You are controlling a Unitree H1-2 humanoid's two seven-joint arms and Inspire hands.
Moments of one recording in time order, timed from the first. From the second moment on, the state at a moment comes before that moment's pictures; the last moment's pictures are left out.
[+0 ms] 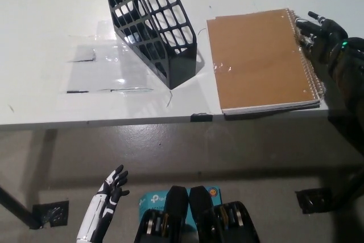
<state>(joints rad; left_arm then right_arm) 0.03 0.12 -0.08 0.21 0.11 -0.33 -0.03 -1.21 -0.27 -0.22 1.42 0.30 0.16 0.00</state>
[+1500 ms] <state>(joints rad) -0.13 0.12 -0.07 0.27 0.11 -0.31 -0.03 -0.70 -0.20 -0.09 0.34 0.17 0.08 -0.02</state>
